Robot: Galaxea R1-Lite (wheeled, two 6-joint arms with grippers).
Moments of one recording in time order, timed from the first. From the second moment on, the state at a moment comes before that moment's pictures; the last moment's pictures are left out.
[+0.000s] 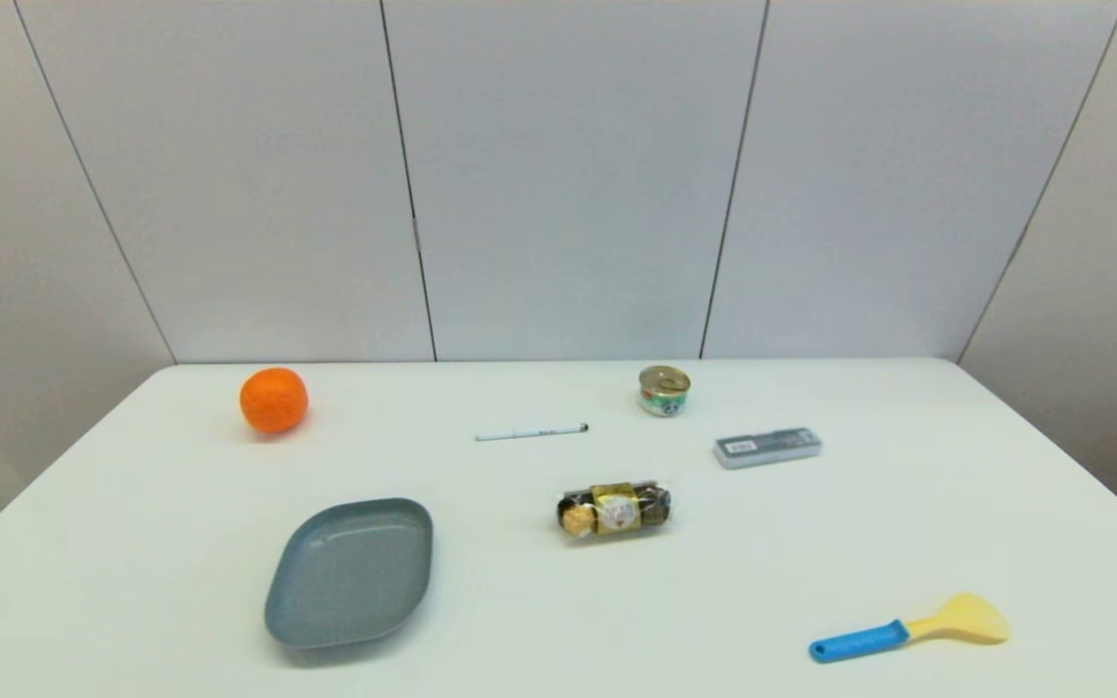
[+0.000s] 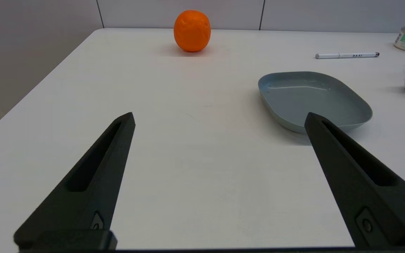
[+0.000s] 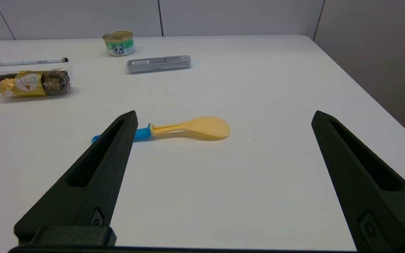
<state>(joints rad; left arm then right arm) -0.01 0.00 0.00 0.00 0.00 0.00 0.00 0.00 0.00 -0.01 -0.01 0.01</state>
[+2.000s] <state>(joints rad) -0.01 0.08 -0.05 0.00 0.00 0.01 0.00 0.00 0.00 -0.01 -0.01 0.01</state>
